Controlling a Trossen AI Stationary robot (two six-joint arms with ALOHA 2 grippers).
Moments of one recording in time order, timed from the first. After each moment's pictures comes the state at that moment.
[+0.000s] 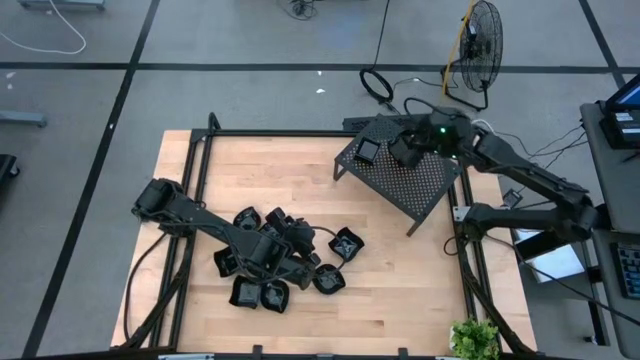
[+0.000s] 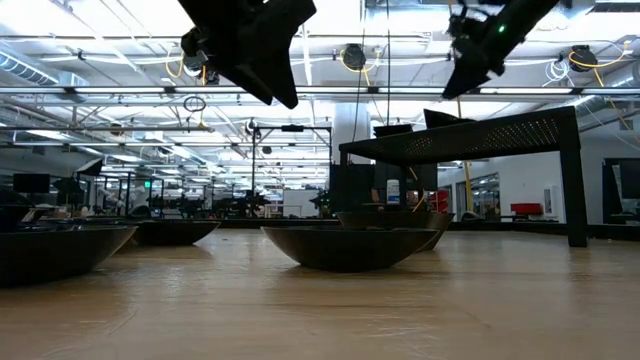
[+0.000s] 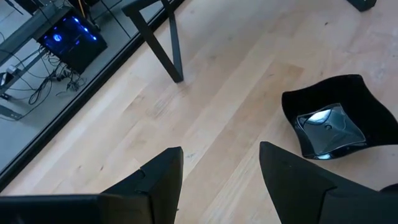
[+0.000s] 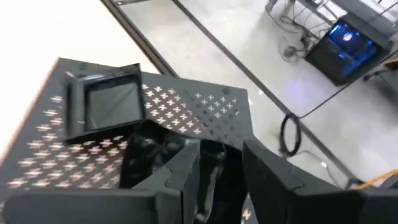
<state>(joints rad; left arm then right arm) -0.40 1.84 1.41 -0.83 -0.89 -0.82 -0.64 0.99 0.98 -0.60 0.19 -0.14</state>
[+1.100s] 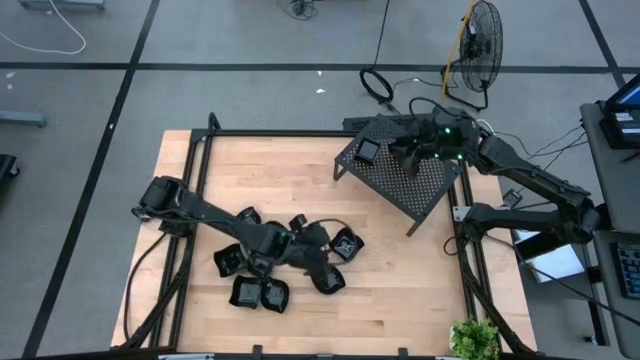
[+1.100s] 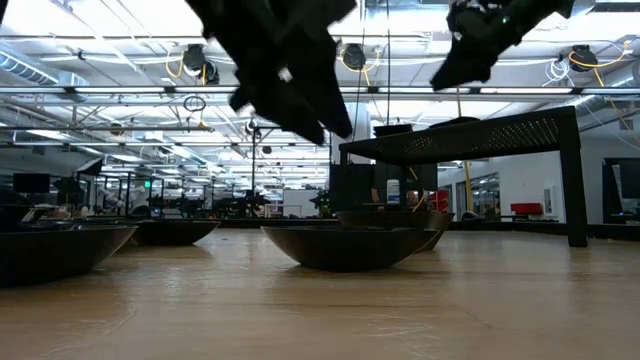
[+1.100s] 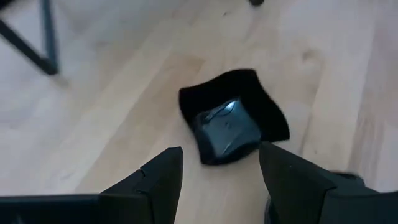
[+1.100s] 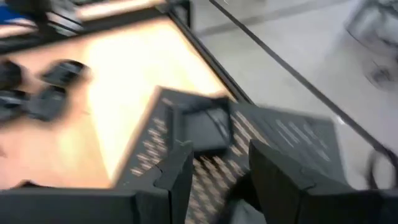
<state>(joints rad) -0.32 1.85 1.27 -0.31 -0.53 -0.59 -0.64 0.96 0.95 -0.52 -0.15 -0.09</state>
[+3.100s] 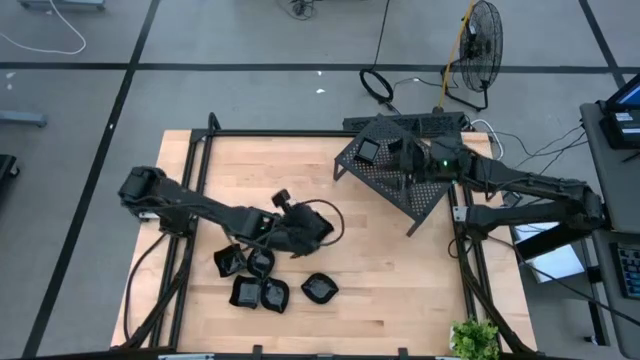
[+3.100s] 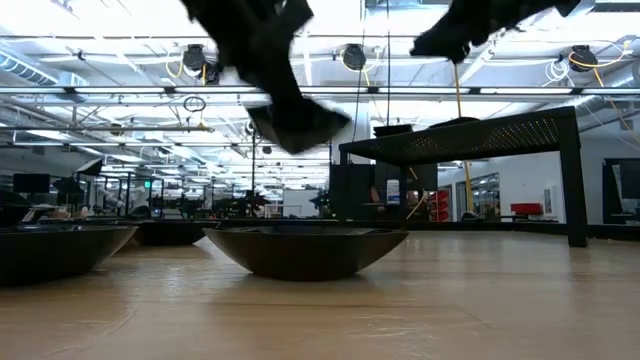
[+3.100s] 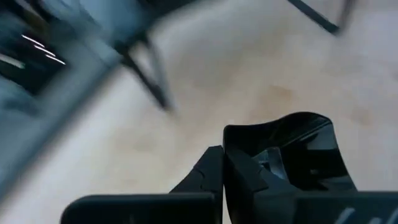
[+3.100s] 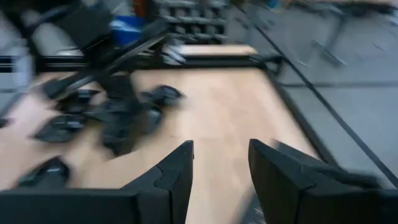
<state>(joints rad) -0.27 1.67 1.21 -0.44 -0.75 -0.43 -0.29 0.92 0.83 -0.25 -0.16 -0.09</state>
